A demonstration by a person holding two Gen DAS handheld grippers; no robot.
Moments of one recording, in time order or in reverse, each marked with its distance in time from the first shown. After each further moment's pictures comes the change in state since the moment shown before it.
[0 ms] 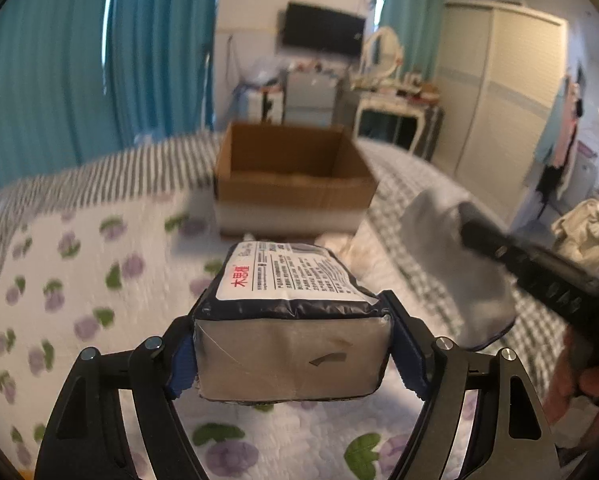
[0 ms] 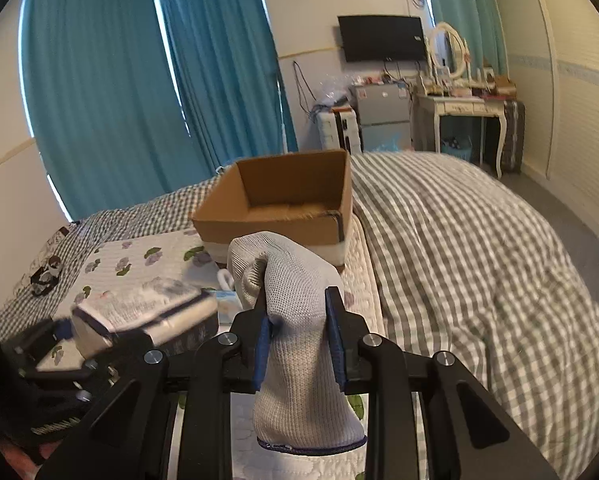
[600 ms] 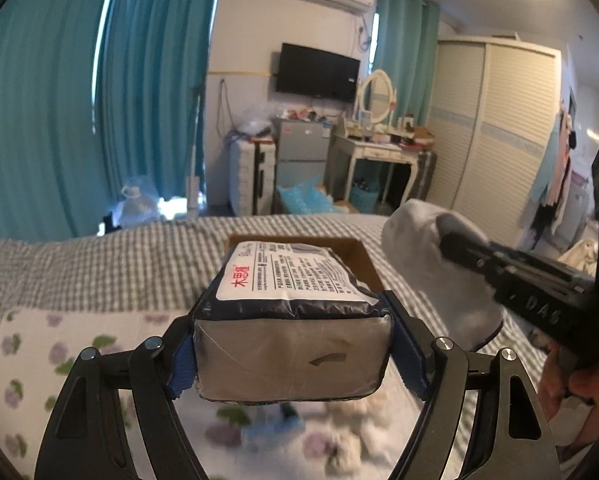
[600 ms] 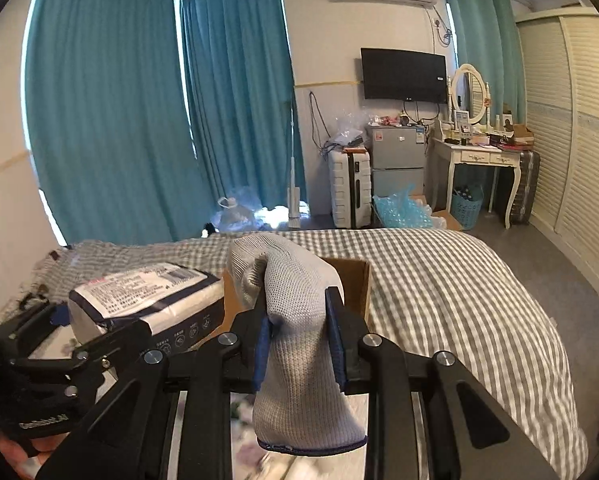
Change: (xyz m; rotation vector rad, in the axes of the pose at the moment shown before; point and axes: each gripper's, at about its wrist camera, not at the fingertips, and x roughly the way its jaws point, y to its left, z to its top) left arm 0.062 0.041 0.141 -0.022 -0.125 -0.056; right arm 0.077 0.031 0.151 -0.099 -0.073 -0.014
